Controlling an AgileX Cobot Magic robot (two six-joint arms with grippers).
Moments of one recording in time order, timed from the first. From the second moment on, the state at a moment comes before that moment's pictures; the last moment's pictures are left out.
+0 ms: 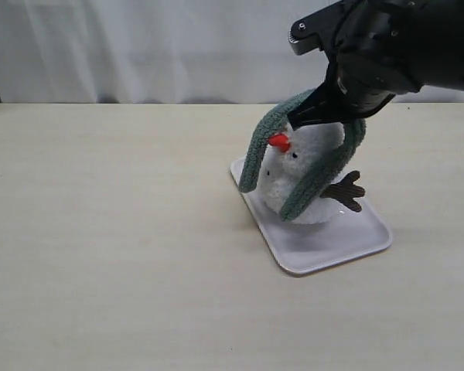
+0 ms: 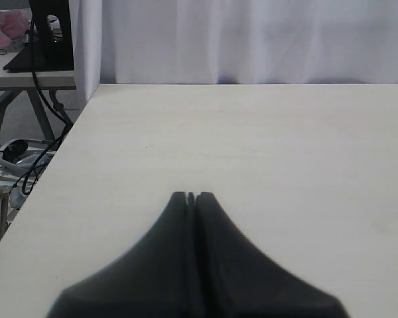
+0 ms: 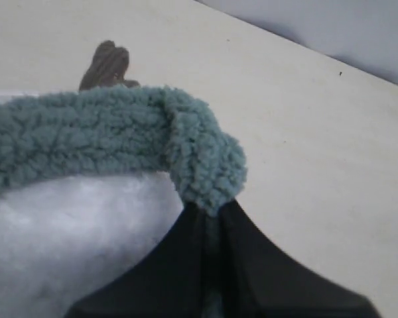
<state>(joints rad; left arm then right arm) 0.06 0.00 0.00 -0.06 0.34 0.08 0.51 1.74 -1.34 -0.80 0.82 0.67</state>
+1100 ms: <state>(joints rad) 0.06 0.00 0.00 -0.06 0.34 0.08 0.54 1.57 -1.28 -0.51 0.41 0.54</state>
